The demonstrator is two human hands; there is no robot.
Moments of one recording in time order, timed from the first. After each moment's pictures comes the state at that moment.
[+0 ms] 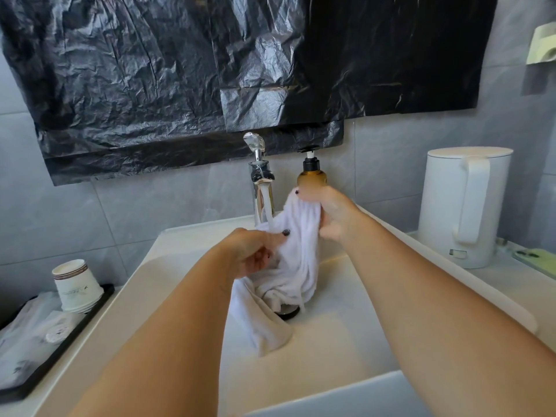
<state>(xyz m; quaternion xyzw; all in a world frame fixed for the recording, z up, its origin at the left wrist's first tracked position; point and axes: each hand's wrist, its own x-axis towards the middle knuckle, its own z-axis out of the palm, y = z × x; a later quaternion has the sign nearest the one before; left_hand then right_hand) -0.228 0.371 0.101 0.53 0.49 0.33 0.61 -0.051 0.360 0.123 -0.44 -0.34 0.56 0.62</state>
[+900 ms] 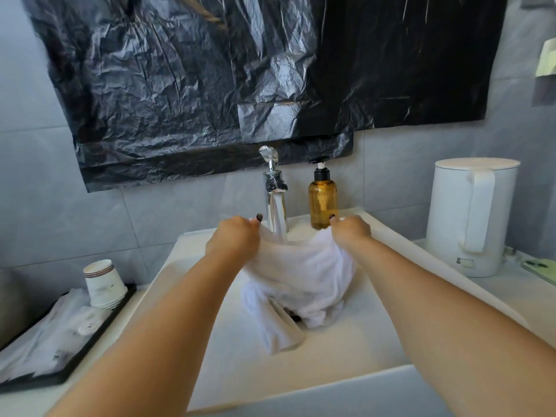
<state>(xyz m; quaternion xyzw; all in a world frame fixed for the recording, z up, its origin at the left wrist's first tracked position) -0.252 0.346 0.136 0.70 0.64 0.29 0.12 -0.043 0.343 0.107 -0.77 -0.43 0.19 0.44</state>
